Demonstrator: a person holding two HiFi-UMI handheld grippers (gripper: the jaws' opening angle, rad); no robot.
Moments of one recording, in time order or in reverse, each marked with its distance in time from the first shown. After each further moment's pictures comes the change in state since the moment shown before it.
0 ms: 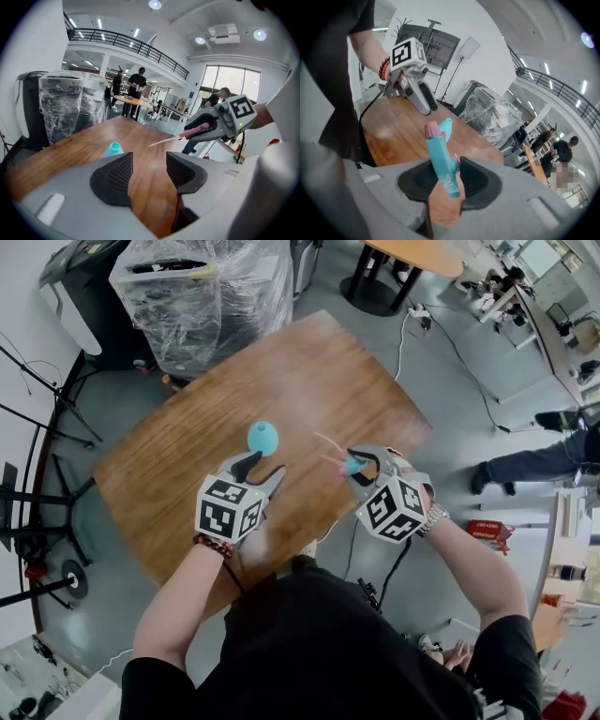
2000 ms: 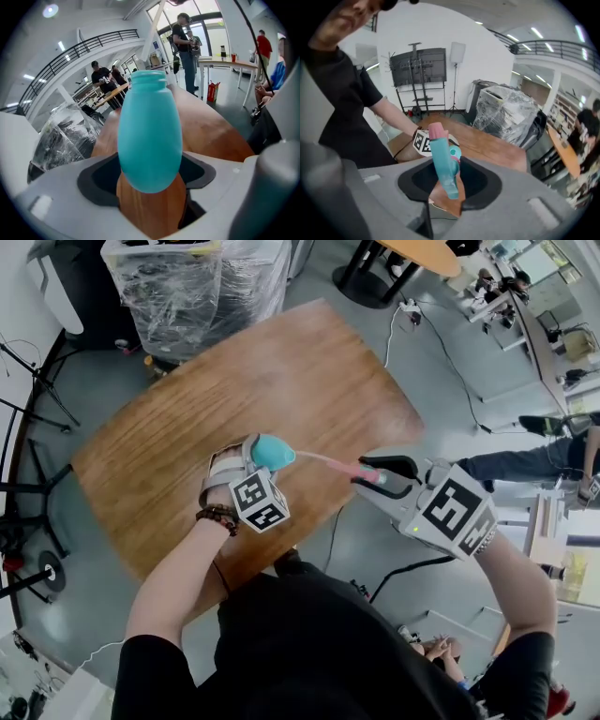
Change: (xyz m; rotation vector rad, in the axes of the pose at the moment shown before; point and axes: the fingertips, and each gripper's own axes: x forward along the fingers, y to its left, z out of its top) left arm 0.073 0.038 -0.074 0.791 0.323 0.196; right arm -0.094 -0.003 0.089 0.191 -0.035 0.309
